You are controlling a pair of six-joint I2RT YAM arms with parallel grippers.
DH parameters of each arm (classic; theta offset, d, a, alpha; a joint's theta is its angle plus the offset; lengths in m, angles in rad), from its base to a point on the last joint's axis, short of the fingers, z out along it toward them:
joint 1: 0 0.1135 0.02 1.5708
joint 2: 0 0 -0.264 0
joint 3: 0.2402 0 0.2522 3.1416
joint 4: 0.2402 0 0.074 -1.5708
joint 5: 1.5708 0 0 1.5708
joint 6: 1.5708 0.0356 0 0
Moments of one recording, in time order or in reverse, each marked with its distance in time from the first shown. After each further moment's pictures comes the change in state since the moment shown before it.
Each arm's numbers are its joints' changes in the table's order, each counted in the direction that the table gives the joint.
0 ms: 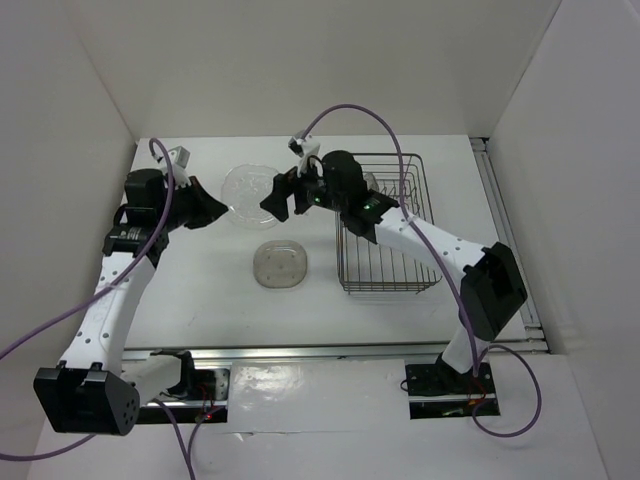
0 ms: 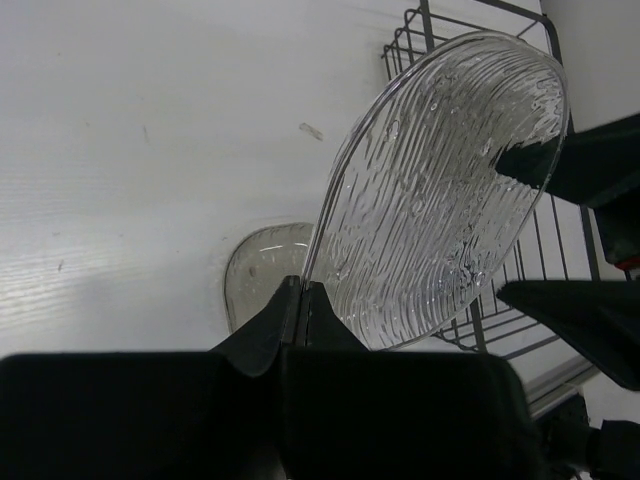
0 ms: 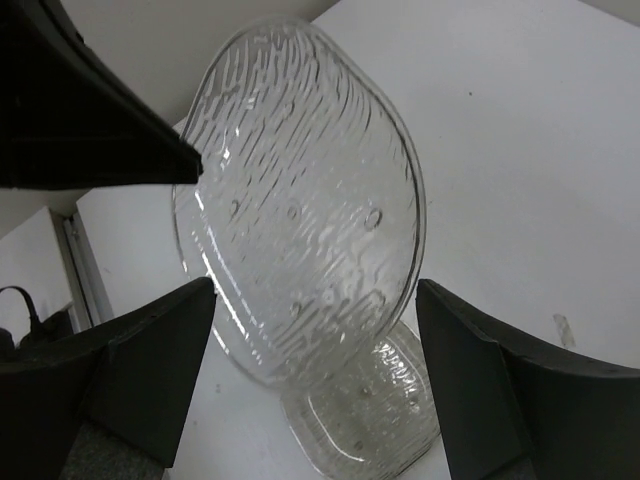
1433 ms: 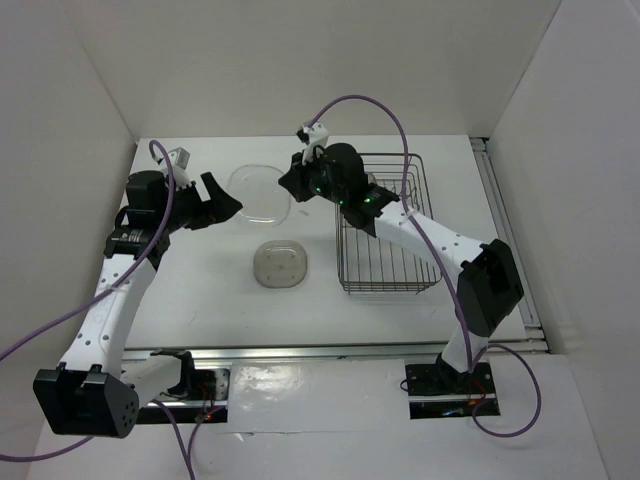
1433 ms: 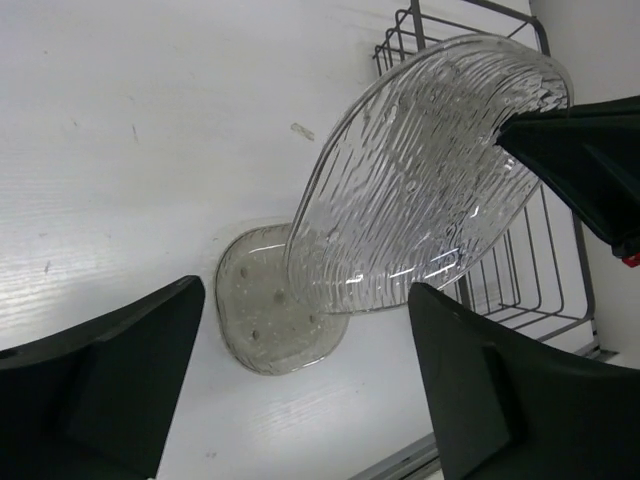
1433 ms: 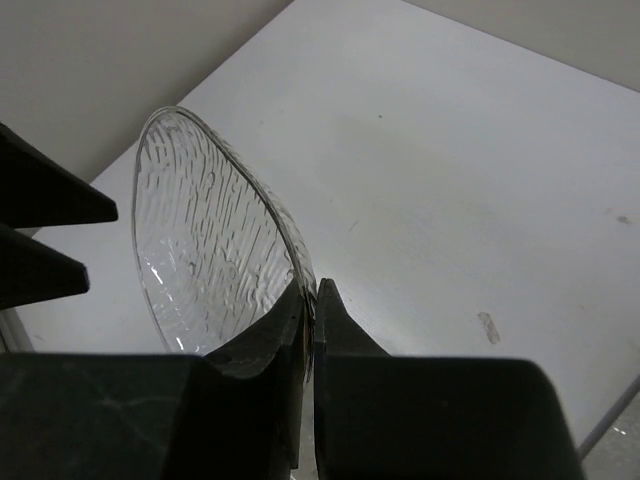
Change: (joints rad) left arm -0.016 0.013 -0.022 -0.023 0.006 -0.014; right arm -0.027 -0.047 0.070 0.000 0.148 0.006
